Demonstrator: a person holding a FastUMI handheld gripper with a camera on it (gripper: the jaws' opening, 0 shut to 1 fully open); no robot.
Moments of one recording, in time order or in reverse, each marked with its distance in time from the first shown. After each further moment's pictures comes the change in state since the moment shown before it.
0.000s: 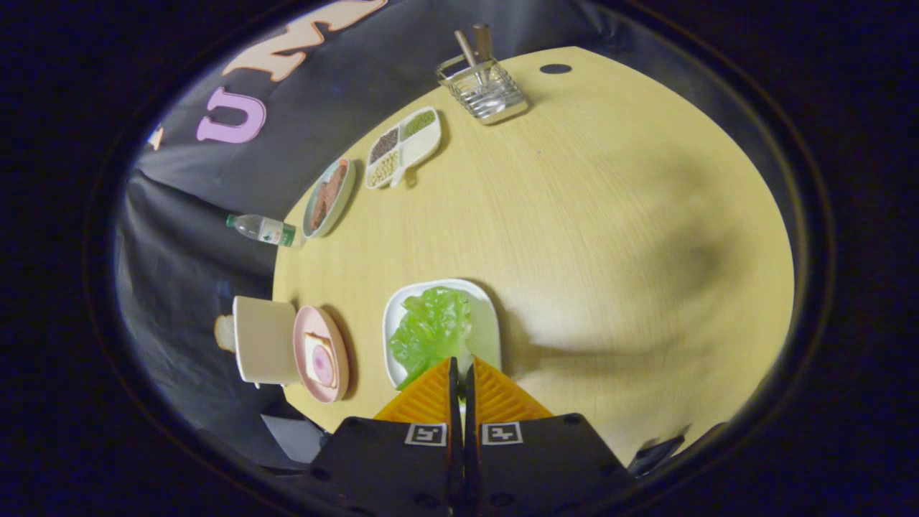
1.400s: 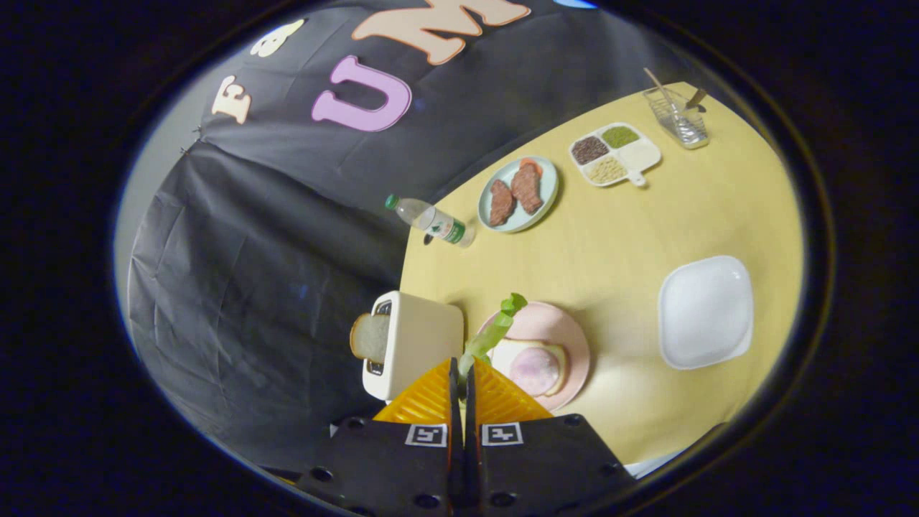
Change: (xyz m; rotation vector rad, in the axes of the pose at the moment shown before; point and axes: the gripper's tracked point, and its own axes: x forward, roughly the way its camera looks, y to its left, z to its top) arm -0.010 0.307 -0.067 -0.060 -0.078 0.294
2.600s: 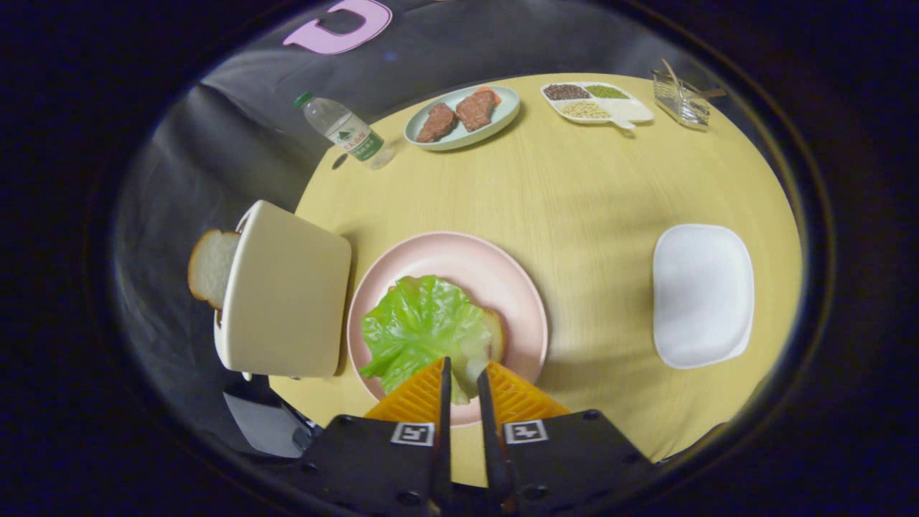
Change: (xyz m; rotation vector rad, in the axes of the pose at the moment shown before) arm 0.074 -0.111 -0.072 -0.190 0.155 -0.403
